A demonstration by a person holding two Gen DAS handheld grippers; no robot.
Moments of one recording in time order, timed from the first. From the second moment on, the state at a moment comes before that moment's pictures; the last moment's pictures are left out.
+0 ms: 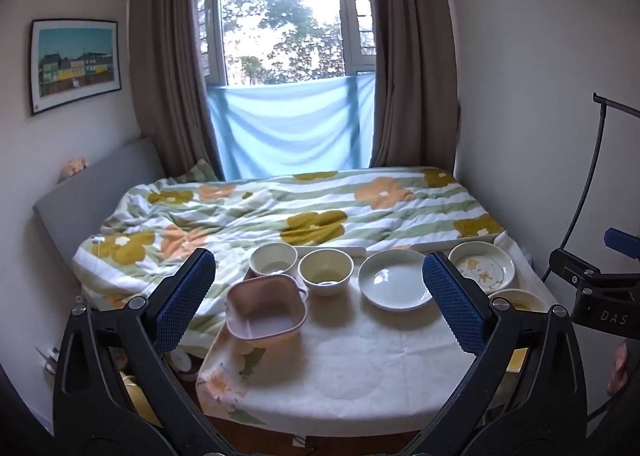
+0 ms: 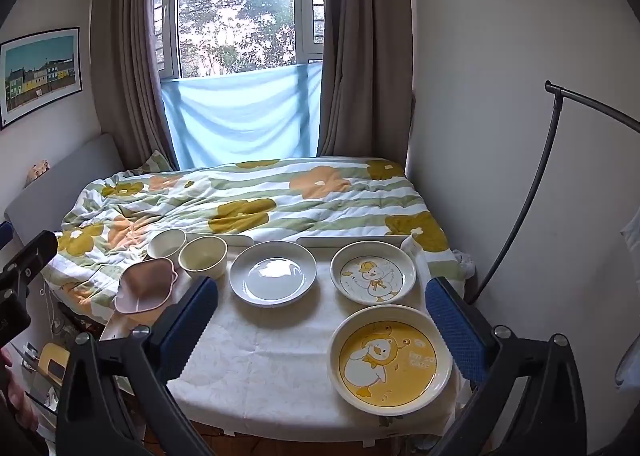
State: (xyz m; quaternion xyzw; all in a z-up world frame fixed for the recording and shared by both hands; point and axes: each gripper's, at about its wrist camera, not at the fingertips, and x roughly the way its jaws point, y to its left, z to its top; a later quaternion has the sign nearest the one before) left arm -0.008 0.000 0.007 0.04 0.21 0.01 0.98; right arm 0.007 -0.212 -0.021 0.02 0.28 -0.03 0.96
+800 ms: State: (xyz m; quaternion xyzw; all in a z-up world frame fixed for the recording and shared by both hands) left arm -0.008 0.001 0.005 0.03 0.21 0.00 0.98; right arm 0.010 -0.203 -0.026 0.02 0.28 -0.03 0.96
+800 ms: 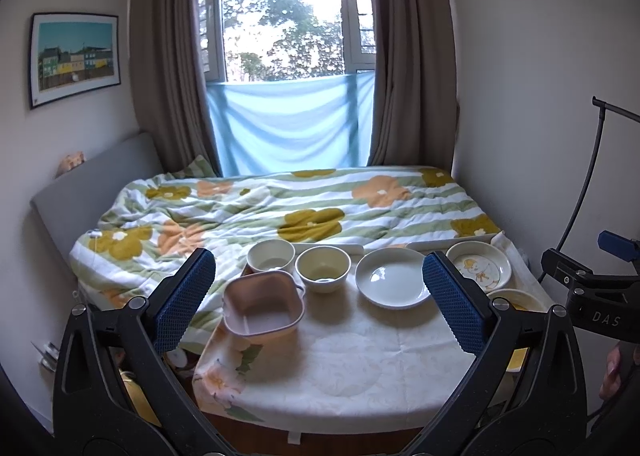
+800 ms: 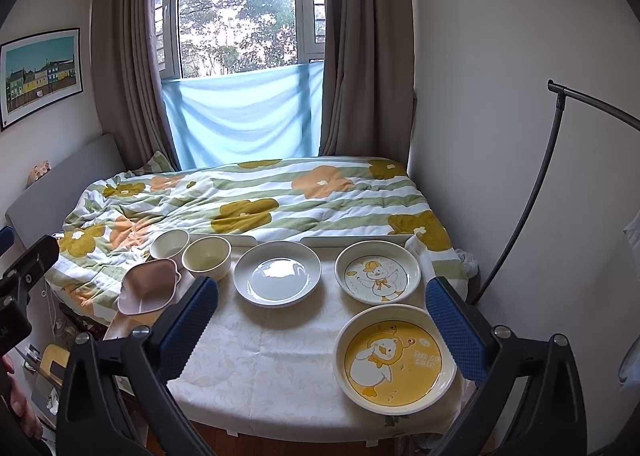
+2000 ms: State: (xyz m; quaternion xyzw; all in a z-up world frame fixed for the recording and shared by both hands) left arm -0.003 0.005 0.009 0.02 0.21 0.00 0.98; right arm 0.014 -0.202 -0.034 0.02 0.29 -0.04 0.96
